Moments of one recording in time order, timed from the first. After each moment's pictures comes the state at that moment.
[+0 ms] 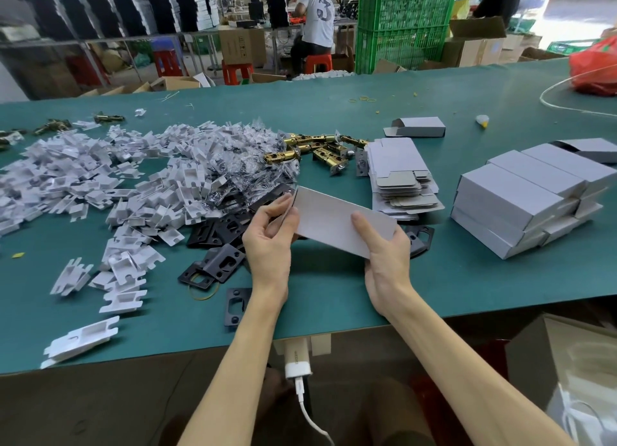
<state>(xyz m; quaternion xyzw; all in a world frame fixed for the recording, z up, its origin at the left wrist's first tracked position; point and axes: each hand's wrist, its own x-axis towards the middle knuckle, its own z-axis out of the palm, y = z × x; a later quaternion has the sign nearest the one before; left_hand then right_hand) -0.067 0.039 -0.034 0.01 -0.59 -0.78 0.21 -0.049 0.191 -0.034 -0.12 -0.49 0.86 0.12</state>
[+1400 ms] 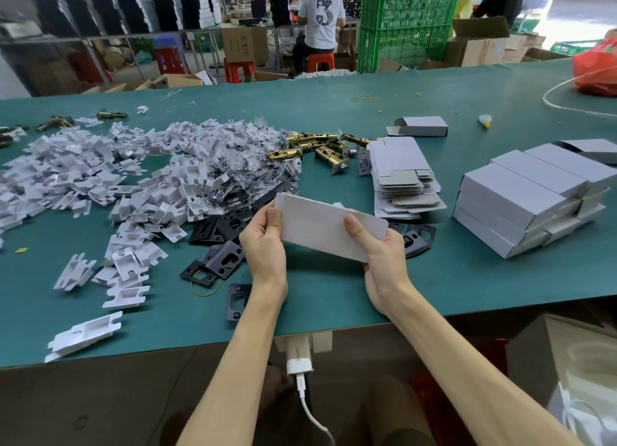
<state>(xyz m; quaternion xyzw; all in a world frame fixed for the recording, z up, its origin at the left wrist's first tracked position) -0.066 0.034 -0.031 0.07 -0.60 -0.77 0.21 -0.040 0.186 -0.027 -0.07 -0.51 0.86 0.07</state>
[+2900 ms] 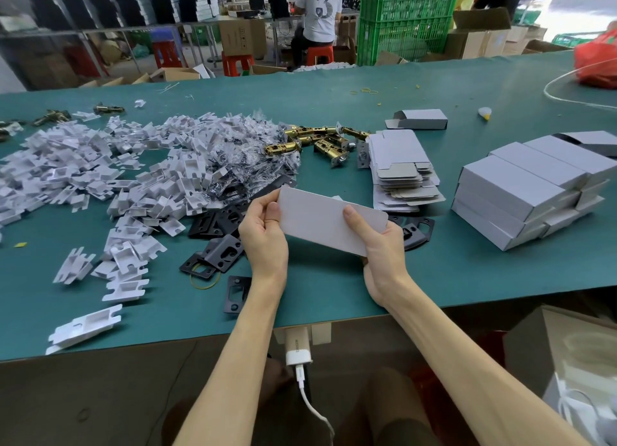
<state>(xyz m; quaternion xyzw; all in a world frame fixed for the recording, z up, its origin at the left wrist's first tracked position) -0.070 0.033 -0.036 0.05 -0.67 -0.68 0.28 -0.042 0.188 -0.032 -0.06 -0.51 0.85 0.07</state>
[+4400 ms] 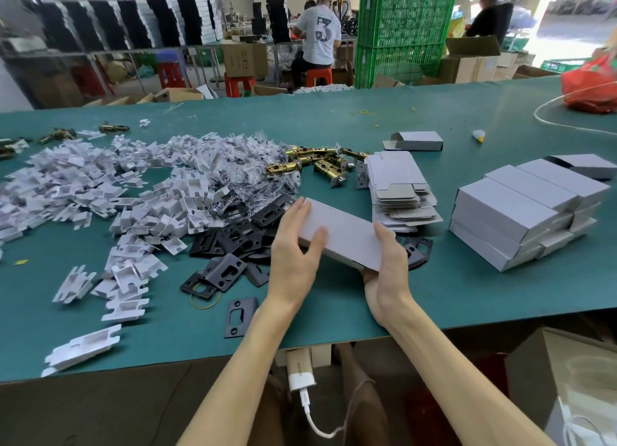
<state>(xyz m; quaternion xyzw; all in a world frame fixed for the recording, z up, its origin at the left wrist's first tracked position) -0.054 0.049 -0.021 -0.09 -0.80 -0.56 0.18 -0.044 0.189 -0.023 -0.12 -0.43 0.89 0.09</state>
